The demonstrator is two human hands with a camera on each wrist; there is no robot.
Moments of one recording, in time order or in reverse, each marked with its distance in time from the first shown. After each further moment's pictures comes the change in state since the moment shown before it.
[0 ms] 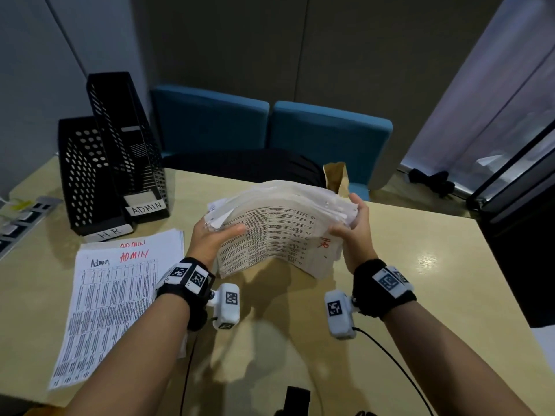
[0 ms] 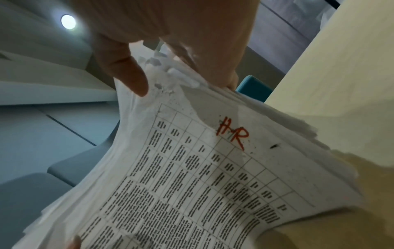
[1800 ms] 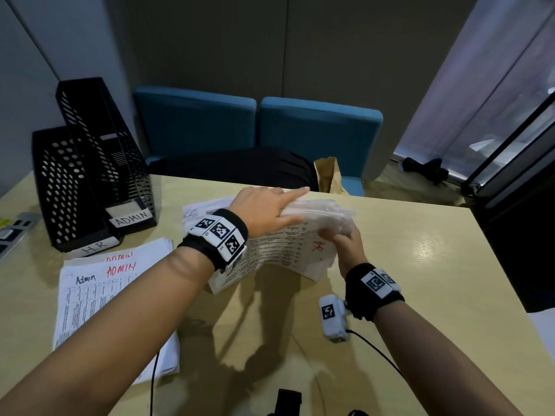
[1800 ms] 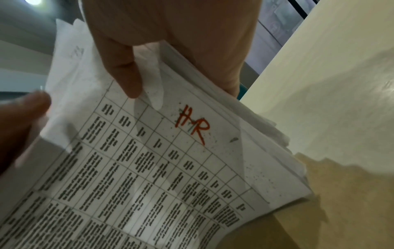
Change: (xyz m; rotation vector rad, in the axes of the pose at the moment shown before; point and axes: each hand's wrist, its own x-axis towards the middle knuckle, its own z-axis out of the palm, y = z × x) left_hand 0.048 0.060 0.106 1.714 -0.490 0.743; right_hand 0.010 0.025 -0.011 -0.049 0.044 -0.047
